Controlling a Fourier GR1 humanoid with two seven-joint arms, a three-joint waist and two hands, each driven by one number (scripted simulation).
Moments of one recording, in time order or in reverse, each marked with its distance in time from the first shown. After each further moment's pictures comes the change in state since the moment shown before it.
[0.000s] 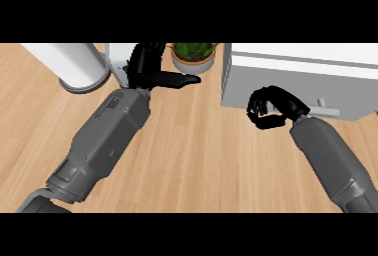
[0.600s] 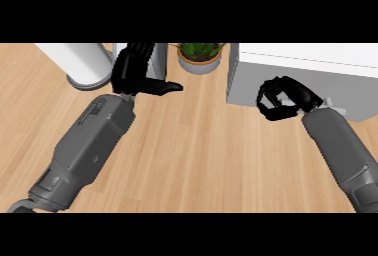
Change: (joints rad) left arm 0.091 0.071 -0.011 -0.089 0.007 -0.081 0.032; right arm -0.071 -0.032 -0.112 0.117 -0.108 0.097 -0.065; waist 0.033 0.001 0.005
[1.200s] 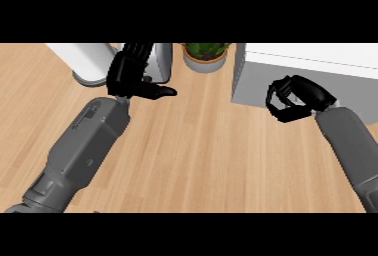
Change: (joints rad) left arm 0.036 0.022 -0.004 -0.040 0.013 -0.057 0.016; right arm 0.028 -0.047 -0.032 -0.055 -0.089 0.167 0.012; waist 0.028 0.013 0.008
